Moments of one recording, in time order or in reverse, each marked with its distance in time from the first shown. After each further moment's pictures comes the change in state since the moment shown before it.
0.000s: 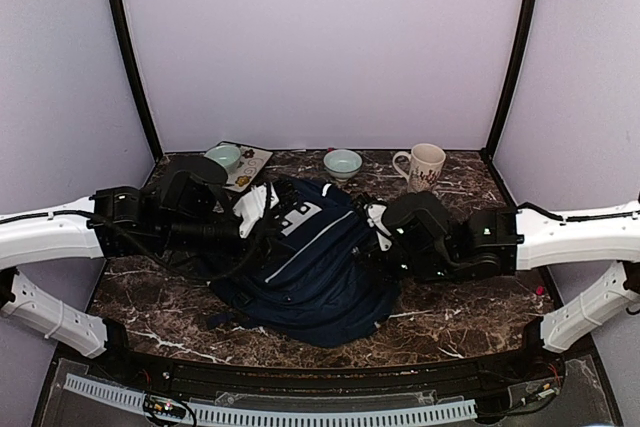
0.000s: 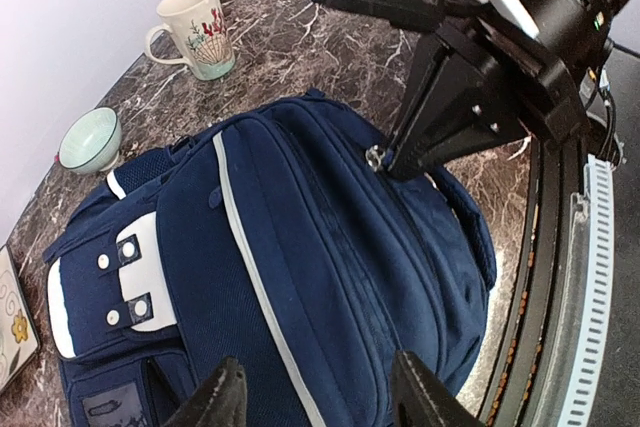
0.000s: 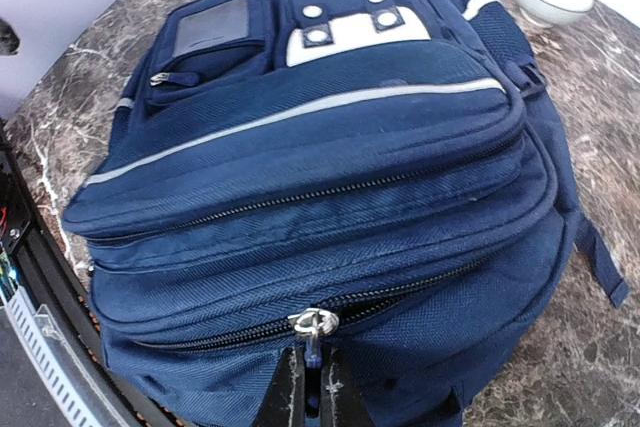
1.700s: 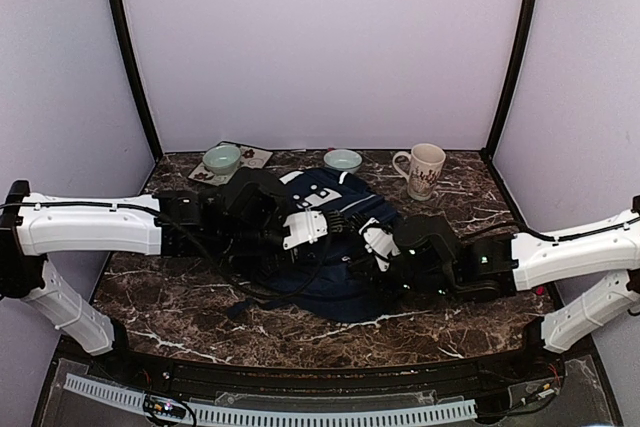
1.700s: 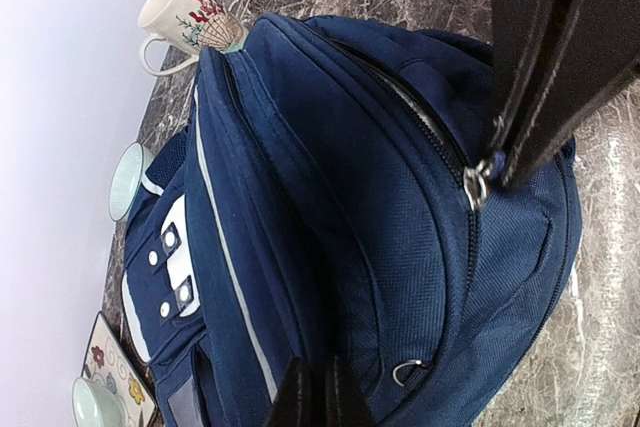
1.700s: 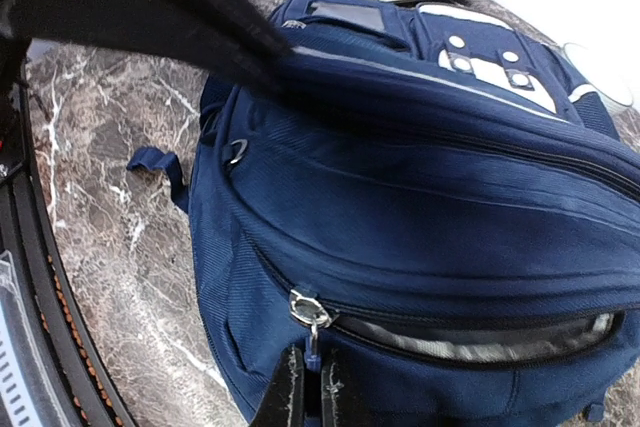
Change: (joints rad) left arm -0.010 0.288 0.103 0.091 -0.192 0.409; right arm 0.008 -0.002 -0.191 0.332 -0.041 -0.304
